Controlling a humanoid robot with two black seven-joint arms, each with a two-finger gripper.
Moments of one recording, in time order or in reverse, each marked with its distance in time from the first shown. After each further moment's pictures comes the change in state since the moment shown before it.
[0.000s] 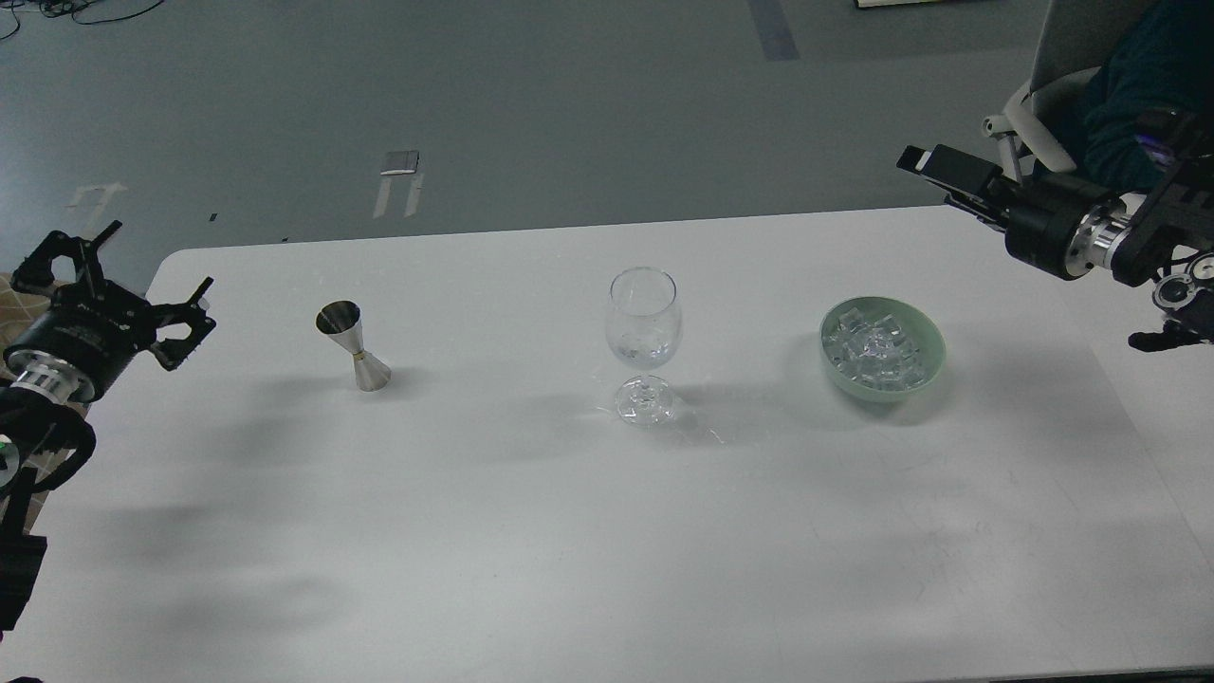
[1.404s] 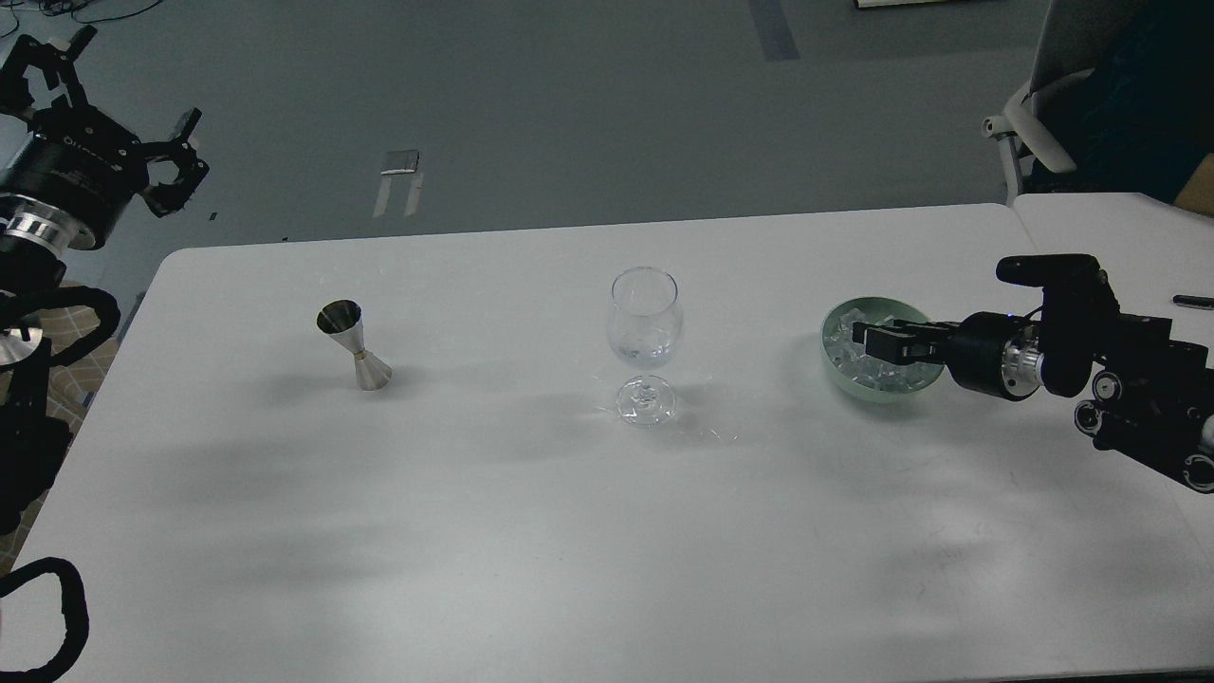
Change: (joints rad) left arm -0.215 -0.025 0.033 -0.015 0.231 0.001 -0.166; right arm -0.013 0.114 -0.301 -0.085 -0.178 -0.074 -0.009
